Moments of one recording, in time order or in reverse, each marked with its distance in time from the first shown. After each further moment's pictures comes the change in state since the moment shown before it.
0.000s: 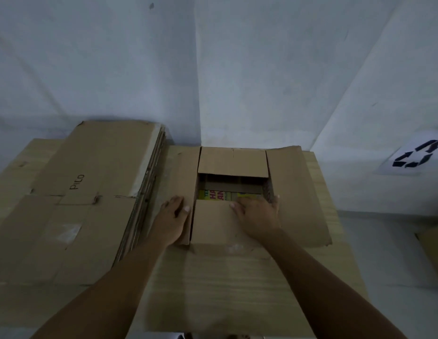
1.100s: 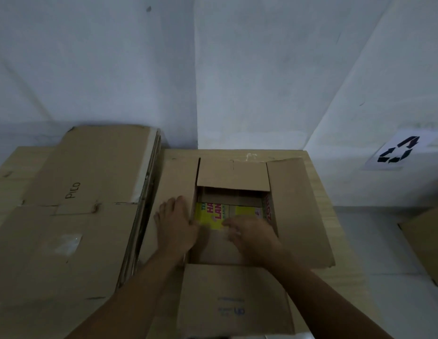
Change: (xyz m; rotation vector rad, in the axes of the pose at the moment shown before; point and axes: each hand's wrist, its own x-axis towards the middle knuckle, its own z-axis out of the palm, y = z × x) left_hand -0.019 0.013 -0.002 0.252 0.183 0.111; right_hand -0.047 -0.031 0.004 0.186 -0.094 -0.218
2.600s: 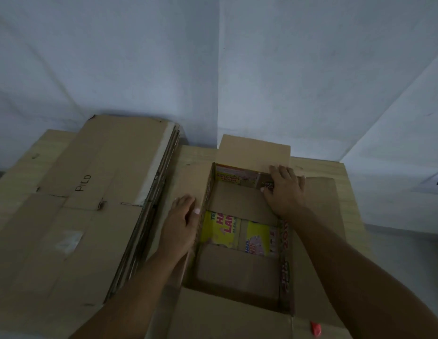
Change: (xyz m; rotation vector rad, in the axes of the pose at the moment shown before) left_hand 0.034 0.001 0.013 -0.348 0.027 -0.079; right_hand 0.156 0.115 -0.035 -0.203 0.094 0.220
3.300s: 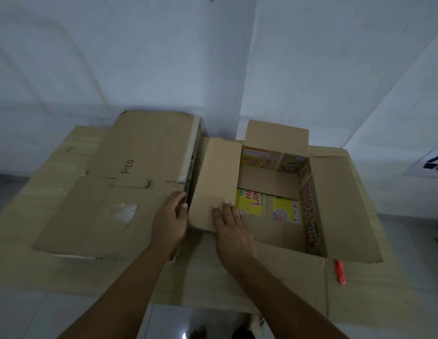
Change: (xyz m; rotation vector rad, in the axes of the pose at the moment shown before) left_hand -0.065 -0.081 -0.105 -0.113 0.141 0.051; right_hand -0.208 -0.219 0.081 -0.020 0.076 -0.256
